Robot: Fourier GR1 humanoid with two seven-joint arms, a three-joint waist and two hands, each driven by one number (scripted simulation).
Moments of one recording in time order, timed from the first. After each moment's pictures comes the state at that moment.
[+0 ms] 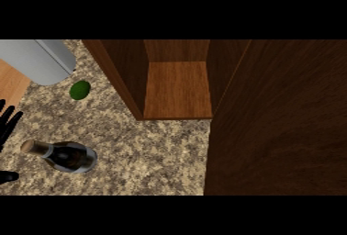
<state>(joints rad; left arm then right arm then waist) -0.04 0.31 0.54 -1.39 0.47 -0.57 0.05 0.33 -0.14 0.34 -2.50 -0.08 0.02 0.30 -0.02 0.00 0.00</state>
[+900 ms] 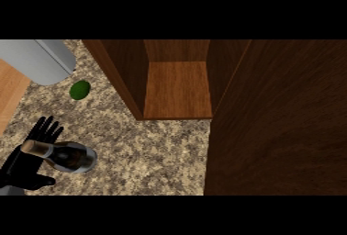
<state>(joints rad) -0.15 0.32 0.45 -0.82 0.24 -0.75 -0.34 0.36 -0.12 0.32 -2.50 -0.09 0.08 0.26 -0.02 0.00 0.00</state>
